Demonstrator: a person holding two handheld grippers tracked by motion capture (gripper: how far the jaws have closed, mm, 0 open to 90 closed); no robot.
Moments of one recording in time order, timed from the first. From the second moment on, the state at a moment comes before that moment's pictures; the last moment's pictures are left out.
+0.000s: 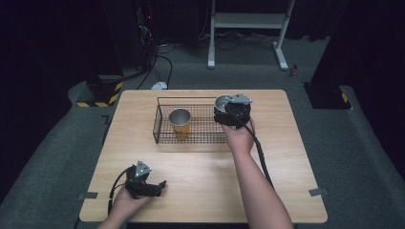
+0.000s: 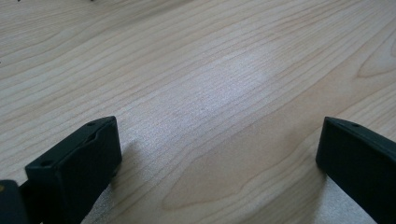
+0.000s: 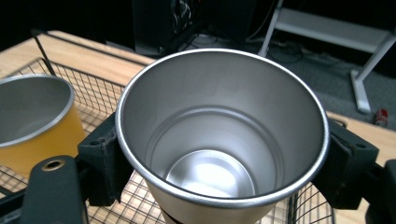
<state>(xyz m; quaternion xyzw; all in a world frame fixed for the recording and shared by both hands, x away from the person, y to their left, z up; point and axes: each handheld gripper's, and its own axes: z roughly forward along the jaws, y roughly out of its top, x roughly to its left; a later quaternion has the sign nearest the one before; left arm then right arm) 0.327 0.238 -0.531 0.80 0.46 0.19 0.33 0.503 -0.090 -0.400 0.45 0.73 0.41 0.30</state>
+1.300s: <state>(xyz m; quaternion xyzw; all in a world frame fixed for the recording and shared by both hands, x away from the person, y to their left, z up) 0.326 0.239 -0.530 0.80 0.46 0.19 0.33 0.531 -0.087 -0.456 0.50 0.76 0.34 0.24</state>
